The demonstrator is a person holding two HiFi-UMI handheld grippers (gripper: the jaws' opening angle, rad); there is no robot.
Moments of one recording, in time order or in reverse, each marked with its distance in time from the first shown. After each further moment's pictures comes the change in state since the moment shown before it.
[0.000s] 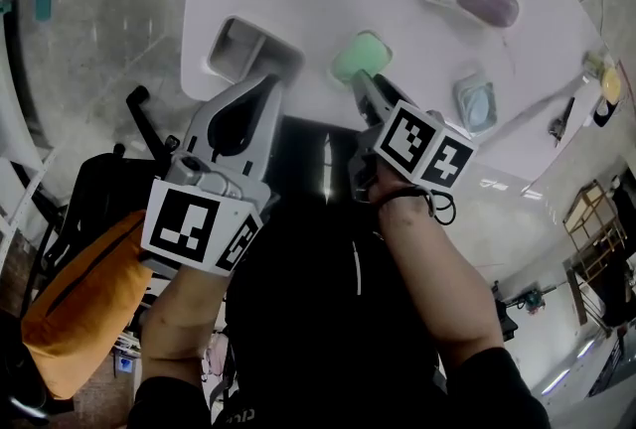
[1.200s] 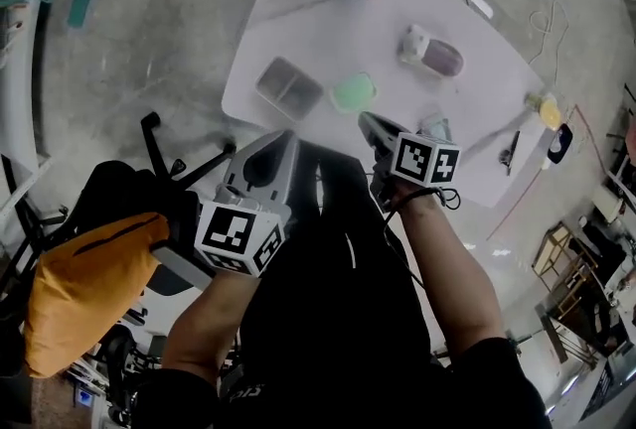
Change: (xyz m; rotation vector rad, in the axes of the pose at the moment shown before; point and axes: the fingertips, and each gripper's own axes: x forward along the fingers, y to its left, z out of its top) left arm -0.089 -0.028 0.021 -0.116 -0.102 0.043; right arm -0.059 0.063 0.009 -0.286 0.109 0.244
